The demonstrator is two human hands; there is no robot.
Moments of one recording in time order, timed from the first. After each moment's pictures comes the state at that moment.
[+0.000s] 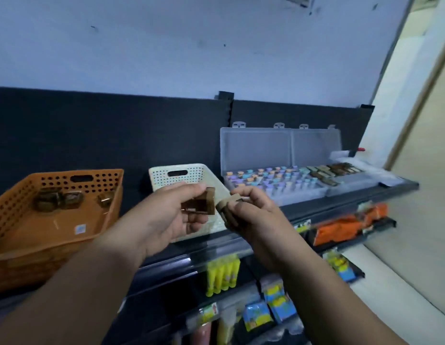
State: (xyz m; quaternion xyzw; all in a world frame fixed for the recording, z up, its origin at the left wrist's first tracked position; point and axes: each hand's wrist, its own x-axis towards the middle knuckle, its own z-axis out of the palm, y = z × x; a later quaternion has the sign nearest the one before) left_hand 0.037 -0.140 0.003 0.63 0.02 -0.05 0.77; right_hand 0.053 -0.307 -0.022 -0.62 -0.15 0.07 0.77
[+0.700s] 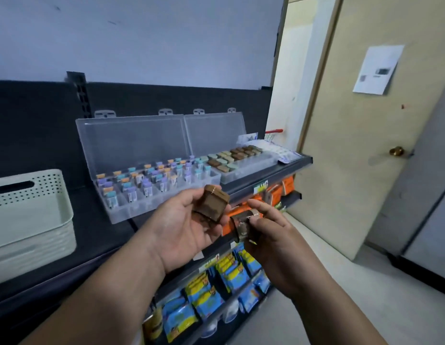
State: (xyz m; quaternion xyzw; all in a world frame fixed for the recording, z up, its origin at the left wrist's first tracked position) left_hand 0.092 -0.441 -0.022 0.46 -0.03 -0.27 0.84; right_hand 0.046 -0.603 -0.059 -0.55 0.02 -0.04 0.84
